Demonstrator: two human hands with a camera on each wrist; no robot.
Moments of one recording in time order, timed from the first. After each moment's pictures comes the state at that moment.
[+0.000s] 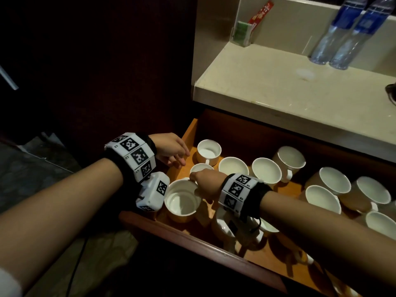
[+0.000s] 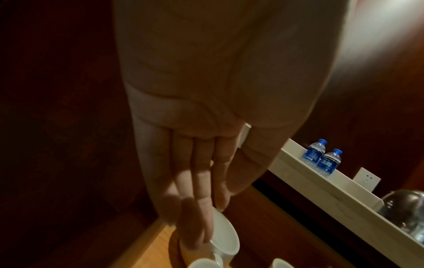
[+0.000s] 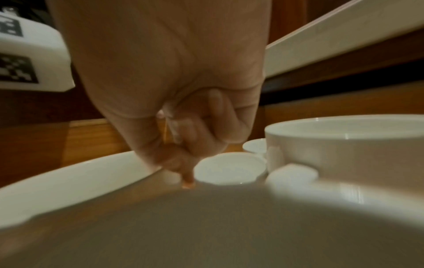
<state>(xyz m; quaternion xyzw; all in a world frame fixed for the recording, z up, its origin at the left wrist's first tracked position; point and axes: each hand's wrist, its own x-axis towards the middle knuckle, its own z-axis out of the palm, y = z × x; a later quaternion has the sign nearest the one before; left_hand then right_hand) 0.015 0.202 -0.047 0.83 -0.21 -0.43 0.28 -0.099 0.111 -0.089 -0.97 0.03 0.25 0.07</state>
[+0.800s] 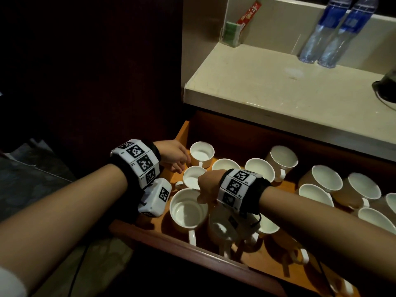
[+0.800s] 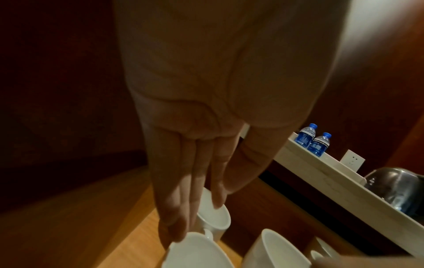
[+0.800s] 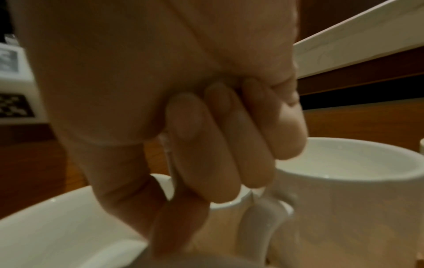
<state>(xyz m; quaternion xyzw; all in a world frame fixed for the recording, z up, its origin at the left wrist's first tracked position) 0.006 0.179 -0.057 0.83 -0.22 -0.44 0.25 -0.097 0.095 -0.083 -0.94 0.06 0.34 0.01</state>
